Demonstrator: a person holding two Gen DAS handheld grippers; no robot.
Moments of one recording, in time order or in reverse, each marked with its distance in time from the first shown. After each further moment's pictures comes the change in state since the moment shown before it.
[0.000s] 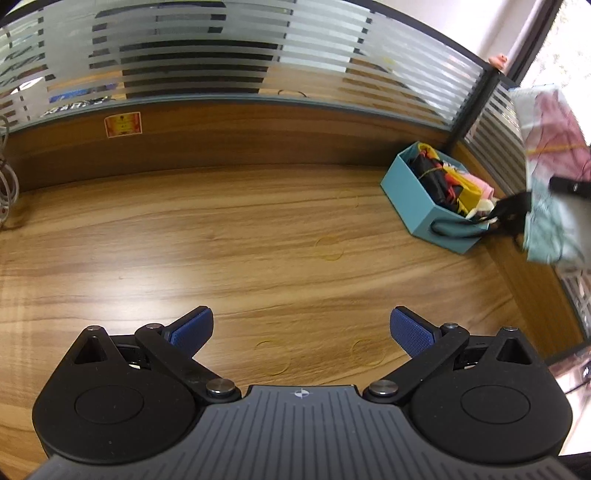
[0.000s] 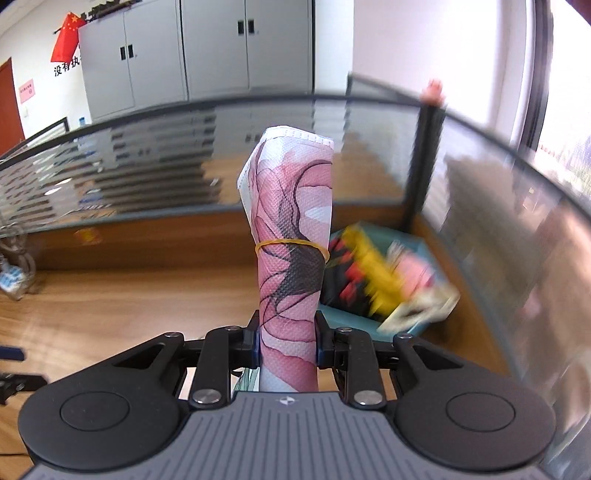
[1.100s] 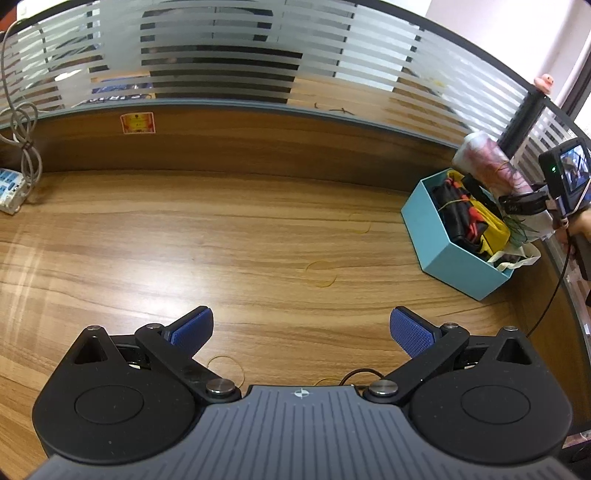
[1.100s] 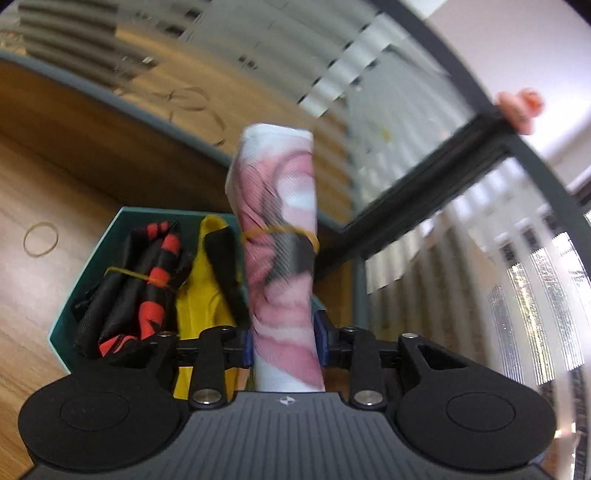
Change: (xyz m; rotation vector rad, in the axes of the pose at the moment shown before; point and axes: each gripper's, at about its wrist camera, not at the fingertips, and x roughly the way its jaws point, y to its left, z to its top) left arm 0.031 -0.079 0.015 -0.131 -0.035 0.173; right arm 0.280 -0.094 0.055 -0.540 0.243 -0.236
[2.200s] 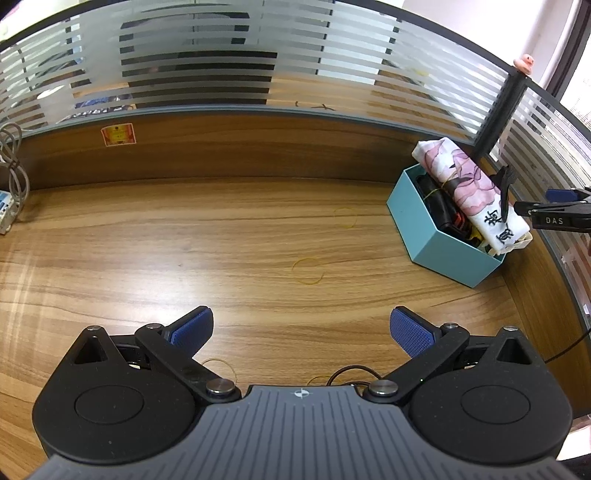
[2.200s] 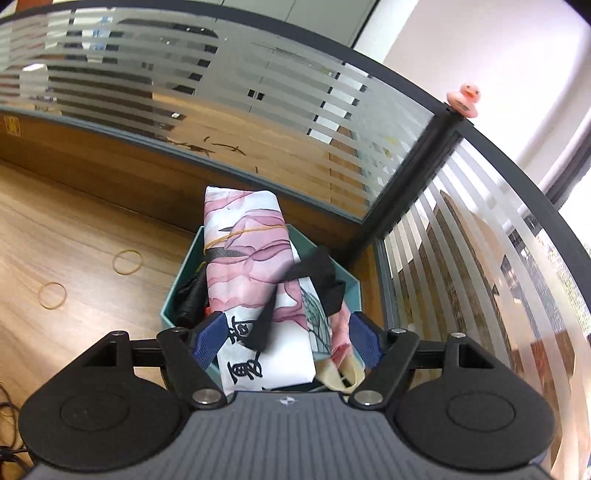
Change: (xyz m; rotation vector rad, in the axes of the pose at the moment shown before) left arm 0.001 -0.016 -0.004 0.074 -0.007 -0.019; right arm -0.134 0.006 -0.064 0.217 -0.135 0.120
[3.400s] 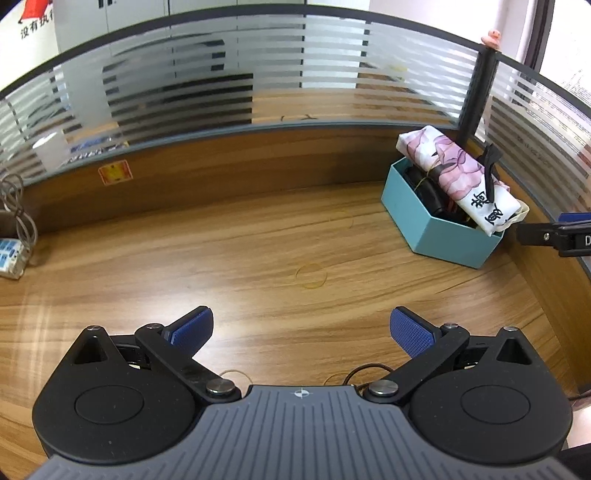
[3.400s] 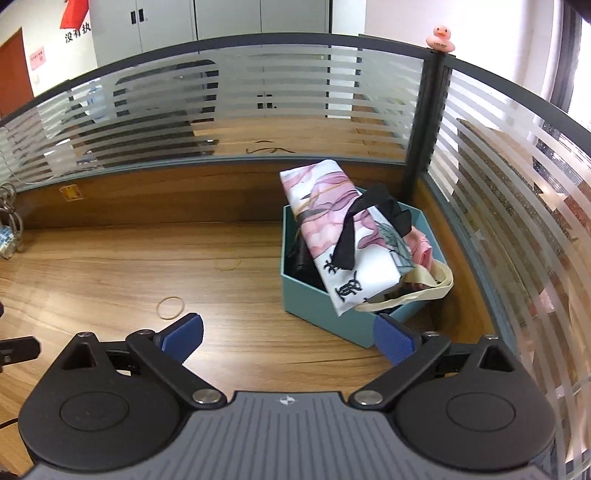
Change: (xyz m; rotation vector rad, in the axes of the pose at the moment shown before) left arm -0.015 -0.020 -0.013 0.140 -0.064 0.032; right arm -0.074 0.039 -0.047 0.296 0.016 0.206
